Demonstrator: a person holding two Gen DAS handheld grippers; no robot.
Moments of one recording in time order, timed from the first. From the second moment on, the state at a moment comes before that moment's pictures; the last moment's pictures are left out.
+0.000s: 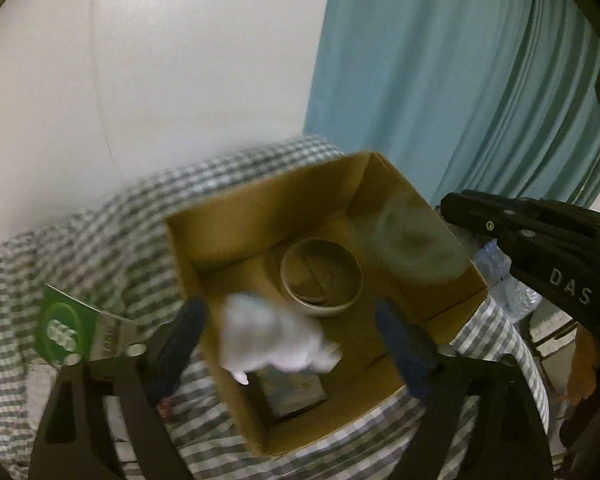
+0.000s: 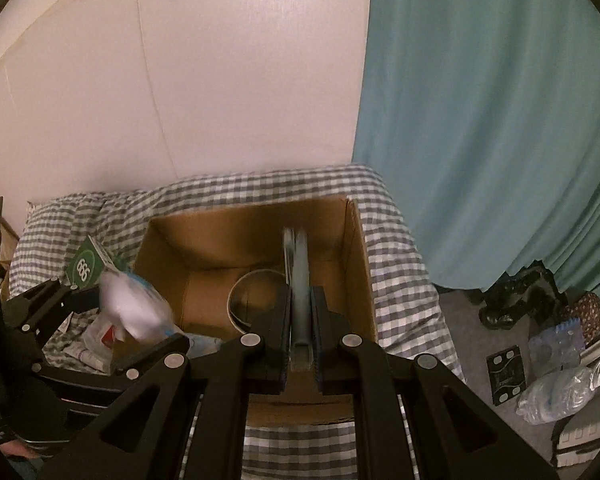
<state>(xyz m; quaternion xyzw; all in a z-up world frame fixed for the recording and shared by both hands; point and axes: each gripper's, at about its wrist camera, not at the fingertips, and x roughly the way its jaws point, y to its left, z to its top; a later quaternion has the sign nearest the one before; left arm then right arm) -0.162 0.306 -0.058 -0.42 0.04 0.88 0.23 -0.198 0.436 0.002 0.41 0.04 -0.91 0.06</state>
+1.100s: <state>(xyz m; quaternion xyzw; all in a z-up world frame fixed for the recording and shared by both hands) -0.062 -0.019 -0.034 -0.36 0.03 0.93 -0.03 -0.072 0.195 -0.024 0.36 0.07 -0.91 0.17</state>
